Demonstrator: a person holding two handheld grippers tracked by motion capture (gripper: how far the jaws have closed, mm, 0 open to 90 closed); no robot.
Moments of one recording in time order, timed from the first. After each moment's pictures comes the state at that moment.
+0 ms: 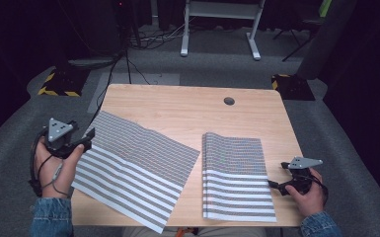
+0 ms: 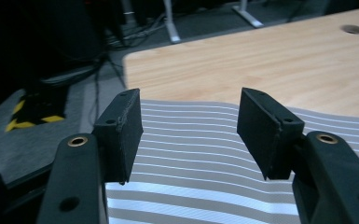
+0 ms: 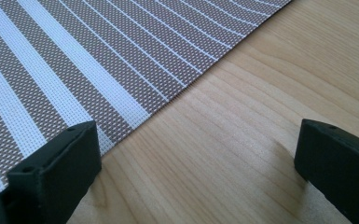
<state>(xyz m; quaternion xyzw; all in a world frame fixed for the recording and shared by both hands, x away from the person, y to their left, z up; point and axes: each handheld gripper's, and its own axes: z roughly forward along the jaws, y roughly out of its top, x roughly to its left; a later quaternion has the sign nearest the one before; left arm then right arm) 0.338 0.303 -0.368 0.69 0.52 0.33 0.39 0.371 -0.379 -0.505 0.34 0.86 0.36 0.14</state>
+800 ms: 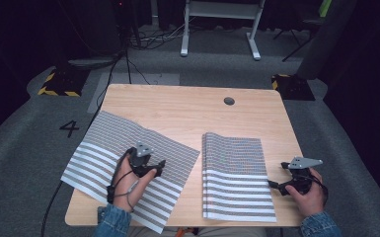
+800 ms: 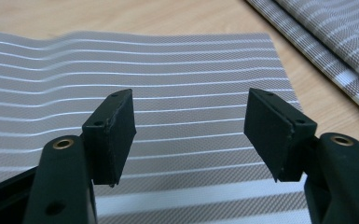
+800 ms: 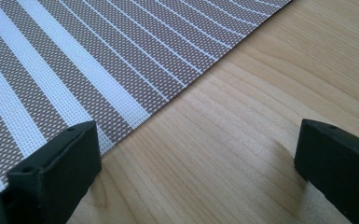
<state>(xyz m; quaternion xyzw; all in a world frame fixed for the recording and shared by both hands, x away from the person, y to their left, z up) 0.355 0.135 -0.460 0.79 0.47 0.16 0.37 0.371 -0.379 -0.505 0.34 0.86 0.36 0.14</state>
